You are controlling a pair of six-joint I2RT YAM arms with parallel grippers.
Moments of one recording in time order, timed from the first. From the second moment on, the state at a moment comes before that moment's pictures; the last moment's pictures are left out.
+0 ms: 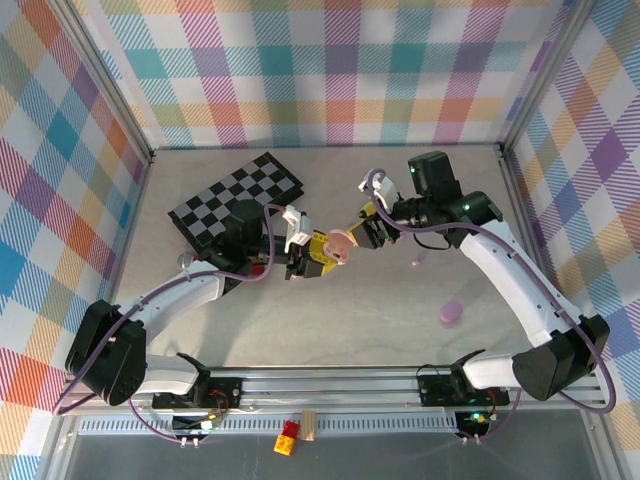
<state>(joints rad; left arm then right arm) -0.55 1.33 0.81 0.27 1.04 0.09 0.48 1.32 1.40 -0.83 -0.64 -0.27</state>
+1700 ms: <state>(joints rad) -0.17 1.40 0.59 1.13 0.94 -0.42 0.70 2.03 1.21 0.00 -0.40 0.90</state>
